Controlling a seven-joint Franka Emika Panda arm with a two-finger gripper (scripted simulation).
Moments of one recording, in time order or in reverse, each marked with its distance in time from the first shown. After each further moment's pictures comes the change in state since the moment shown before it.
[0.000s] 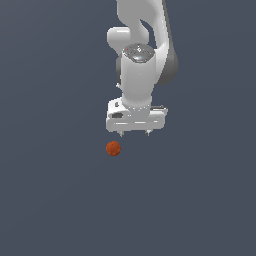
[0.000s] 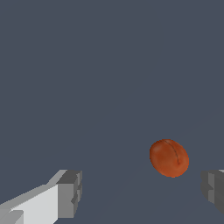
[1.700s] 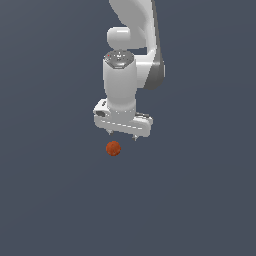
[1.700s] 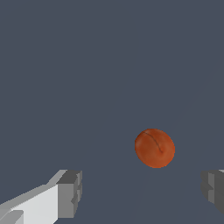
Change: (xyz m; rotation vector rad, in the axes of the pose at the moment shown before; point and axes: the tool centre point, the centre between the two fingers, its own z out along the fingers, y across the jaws) arm -0.006 0.045 0.014 -0.004 0.002 0.335
